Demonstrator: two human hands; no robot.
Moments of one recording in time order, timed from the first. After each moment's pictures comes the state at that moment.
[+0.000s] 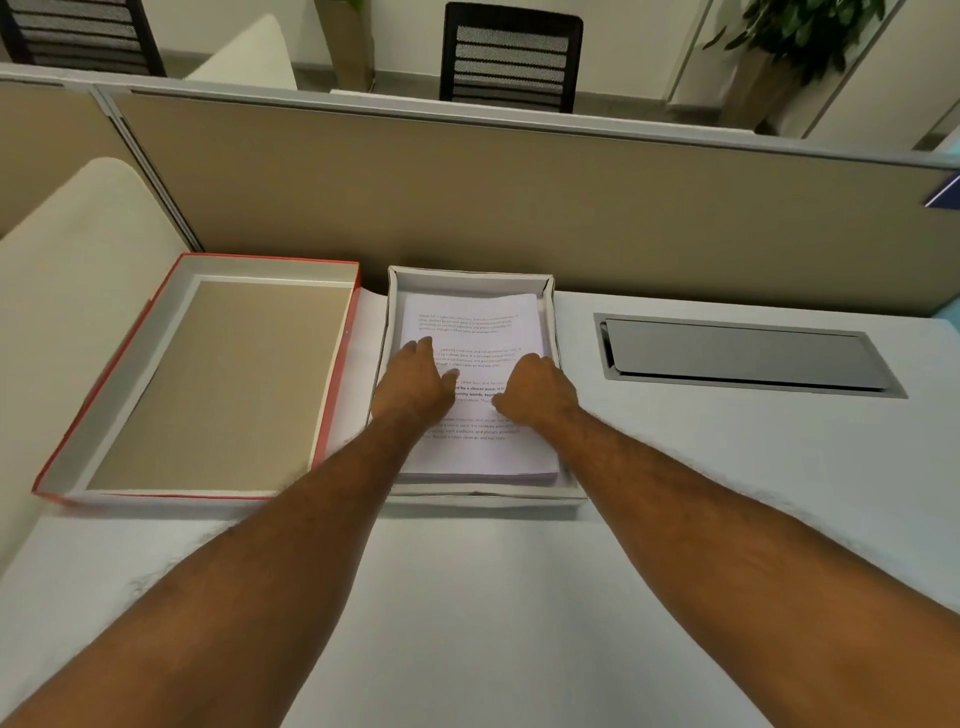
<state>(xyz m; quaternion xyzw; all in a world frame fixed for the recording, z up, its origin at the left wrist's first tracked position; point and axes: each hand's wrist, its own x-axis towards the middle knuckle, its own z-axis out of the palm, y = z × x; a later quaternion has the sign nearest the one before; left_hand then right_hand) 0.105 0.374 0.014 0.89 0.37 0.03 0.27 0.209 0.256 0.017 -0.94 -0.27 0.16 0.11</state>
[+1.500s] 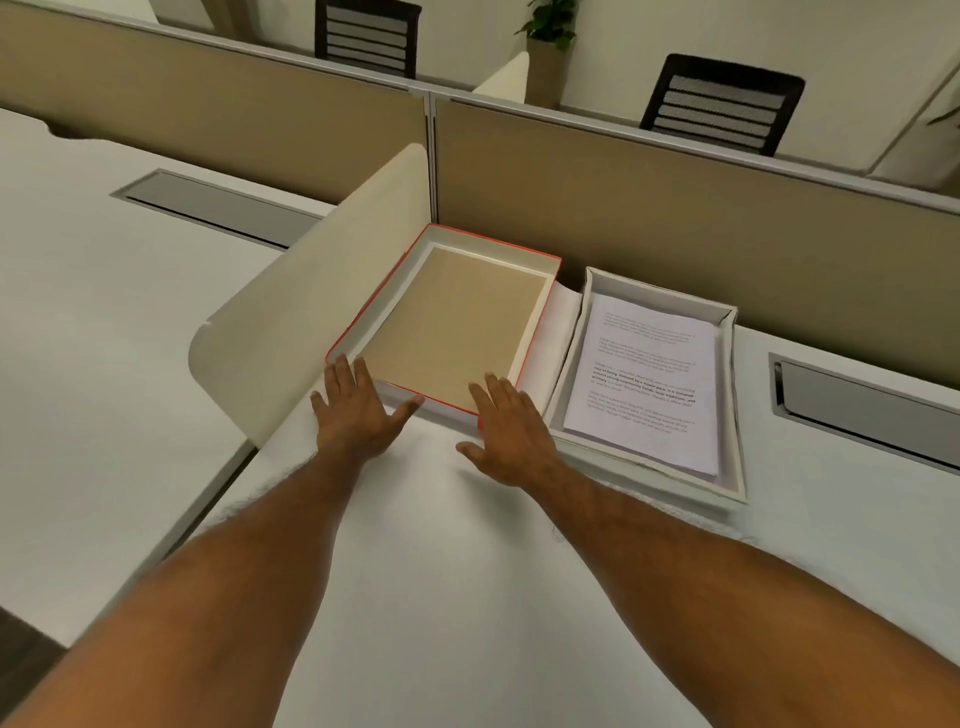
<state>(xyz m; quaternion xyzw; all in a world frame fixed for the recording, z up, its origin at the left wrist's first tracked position) -0.204 0.466 -0.017 0.81 0.57 0.03 0.15 -0.034 0.333 0.002 -0.79 -0.60 0.14 0.05</state>
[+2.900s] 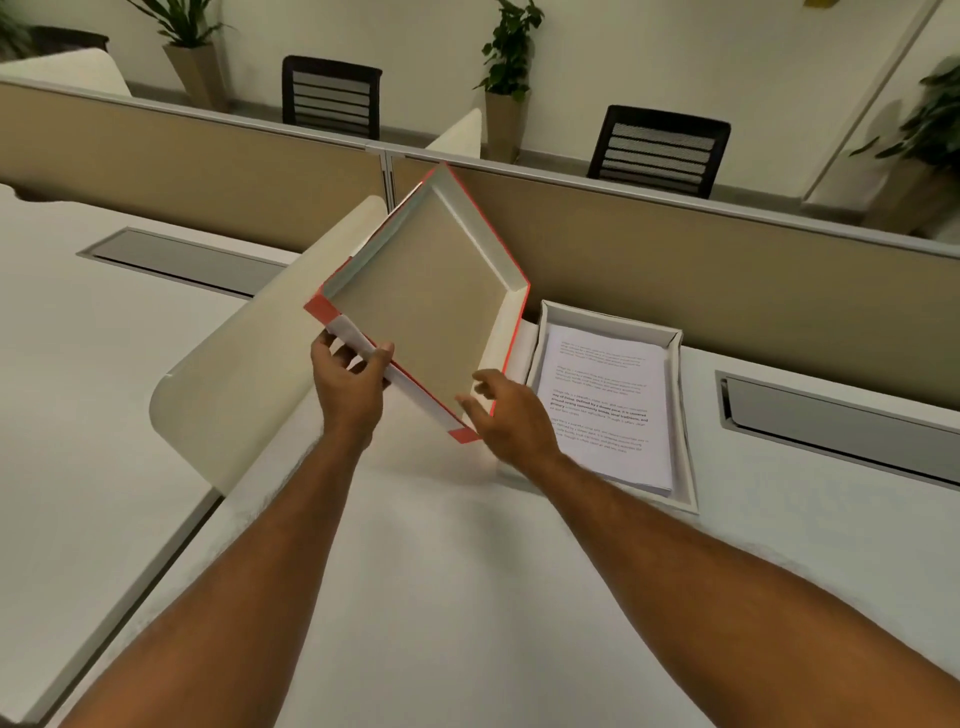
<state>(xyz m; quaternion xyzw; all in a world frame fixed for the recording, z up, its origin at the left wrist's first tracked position) -0.139 0.444 0.083 0.50 0.43 0.49 0.57 0.001 0.318 0.072 -0.80 -0.48 0.13 0.34</state>
